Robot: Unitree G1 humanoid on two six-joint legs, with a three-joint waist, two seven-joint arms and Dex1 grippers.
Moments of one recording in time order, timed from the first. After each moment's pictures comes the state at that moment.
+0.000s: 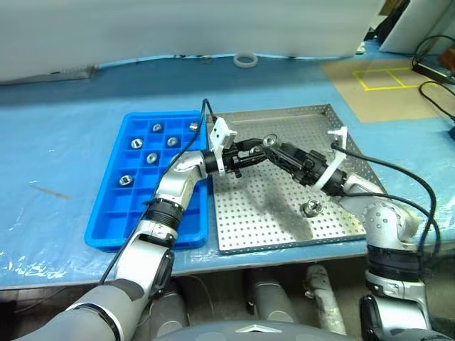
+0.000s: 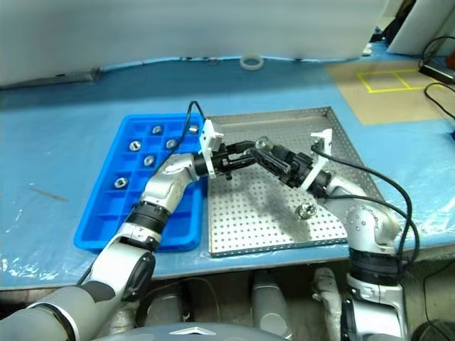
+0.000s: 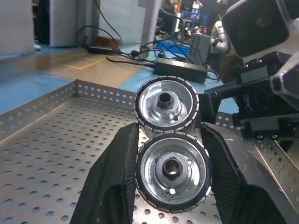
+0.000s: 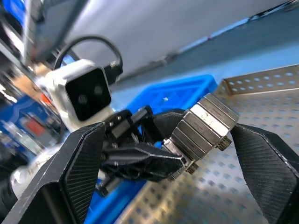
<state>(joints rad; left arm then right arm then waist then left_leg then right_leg) -0.76 0.02 -0.05 0.53 -0.25 0.08 -1.03 -0.38 -0.34 -0.25 -0.13 0.87 0.83 0.66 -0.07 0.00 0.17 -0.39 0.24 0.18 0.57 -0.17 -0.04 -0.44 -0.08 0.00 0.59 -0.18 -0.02</state>
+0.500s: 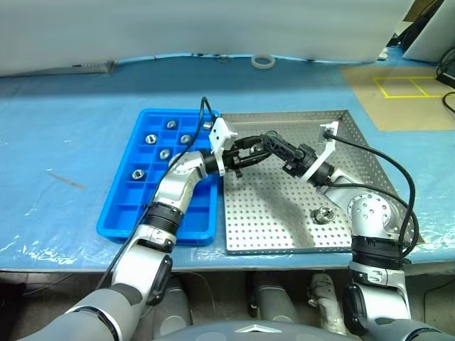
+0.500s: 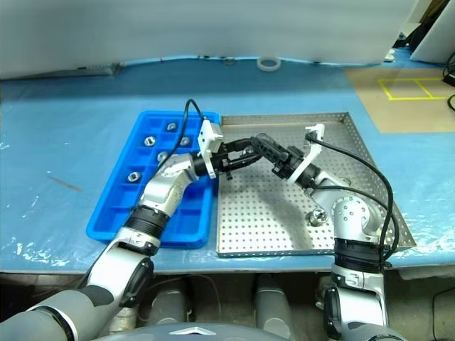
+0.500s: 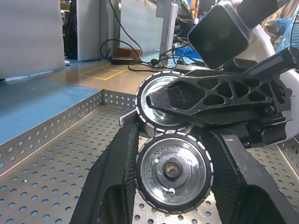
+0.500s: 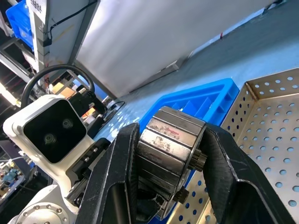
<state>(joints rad) -0.73 0.03 -0.08 0.48 -0.25 0.02 -0.99 -0.43 -0.28 -0.26 -0.06 0.88 0.81 0.58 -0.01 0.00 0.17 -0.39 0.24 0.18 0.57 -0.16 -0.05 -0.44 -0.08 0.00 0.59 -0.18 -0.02</state>
